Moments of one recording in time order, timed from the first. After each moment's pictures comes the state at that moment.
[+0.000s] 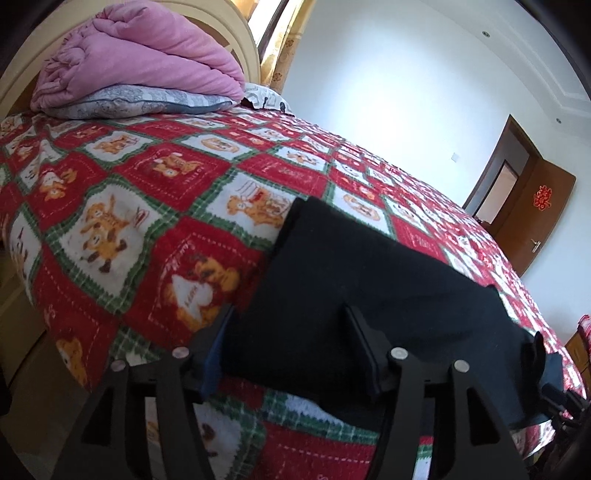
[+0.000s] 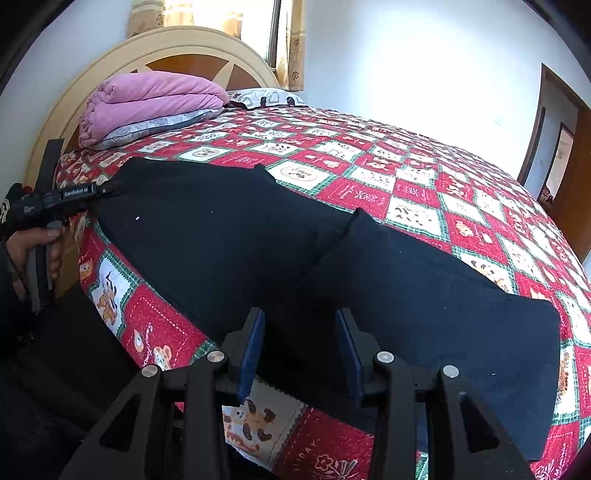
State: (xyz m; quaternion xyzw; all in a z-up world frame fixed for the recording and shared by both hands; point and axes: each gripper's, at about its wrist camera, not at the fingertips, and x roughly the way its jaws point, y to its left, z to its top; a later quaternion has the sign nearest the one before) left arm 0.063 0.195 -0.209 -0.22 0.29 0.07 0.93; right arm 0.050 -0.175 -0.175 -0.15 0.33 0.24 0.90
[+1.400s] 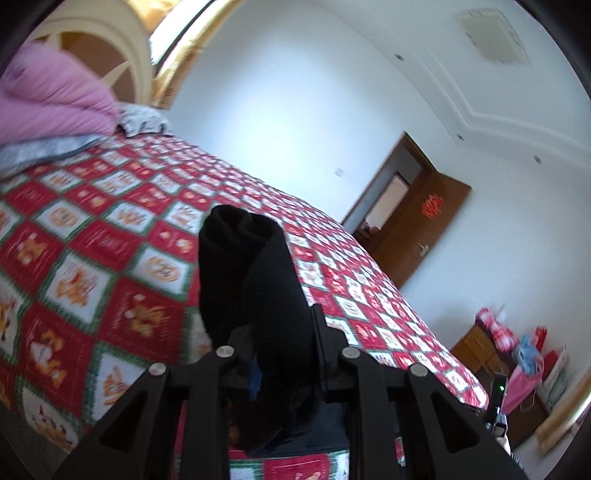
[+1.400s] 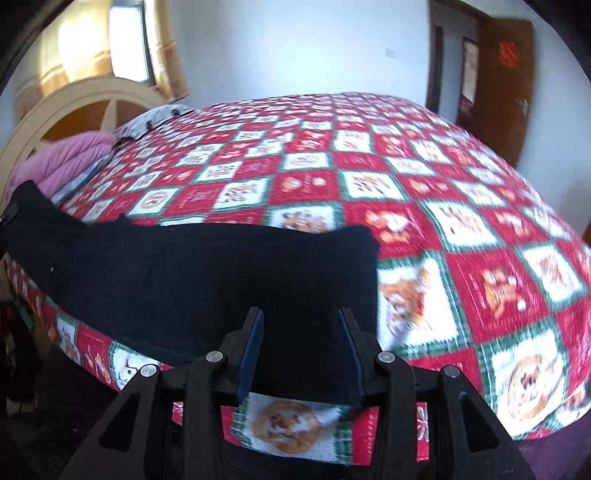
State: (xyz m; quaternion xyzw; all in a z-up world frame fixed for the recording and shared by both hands) left arm 0.065 0.122 -0.073 -0.26 0.22 -0.16 0.93; right arm 0.063 -0.335 -0.131 -0.01 0.39 0.08 0.92
